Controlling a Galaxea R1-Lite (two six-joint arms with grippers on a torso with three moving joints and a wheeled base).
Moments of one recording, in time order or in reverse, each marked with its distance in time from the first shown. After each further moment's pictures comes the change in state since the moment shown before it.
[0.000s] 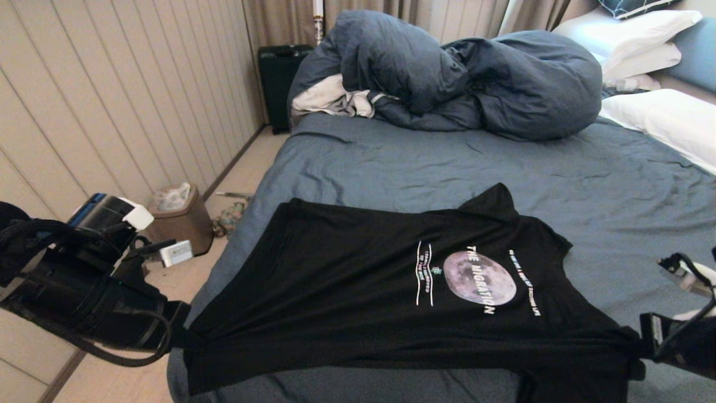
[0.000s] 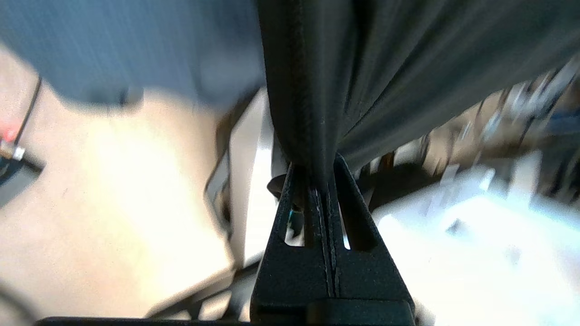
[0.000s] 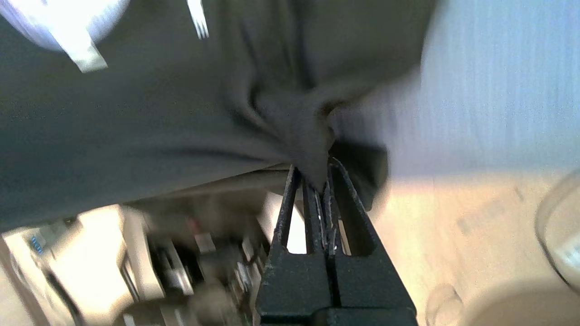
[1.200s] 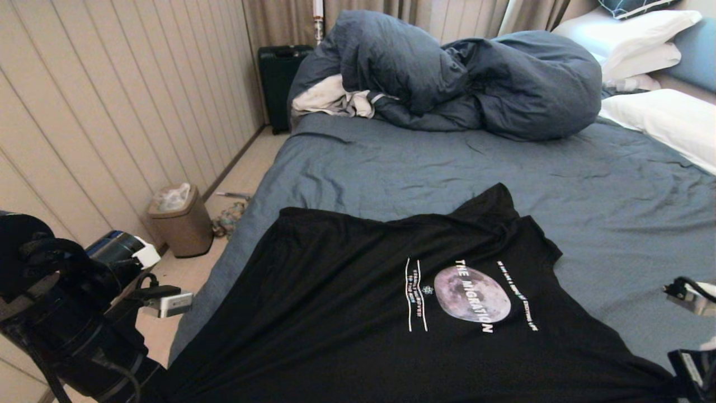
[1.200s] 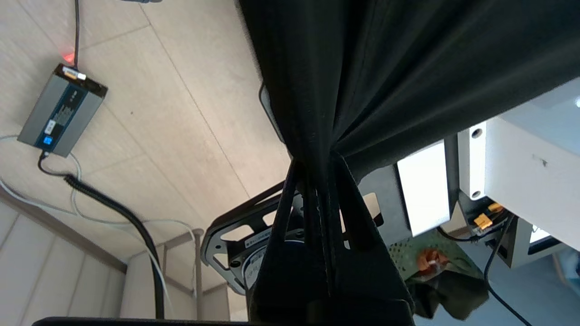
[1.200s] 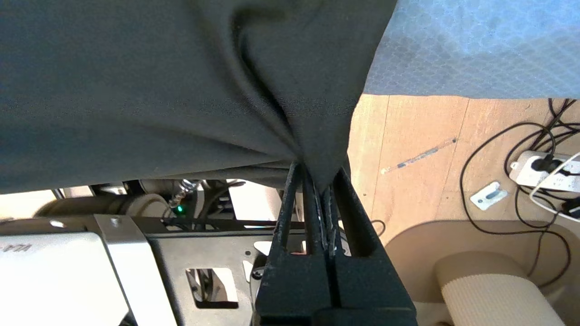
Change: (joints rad) left arm -0.003 0.052 0.033 0.208 0.143 0.246; right arm -0.038 -0.024 -0.077 0.297 -0.045 -0.259
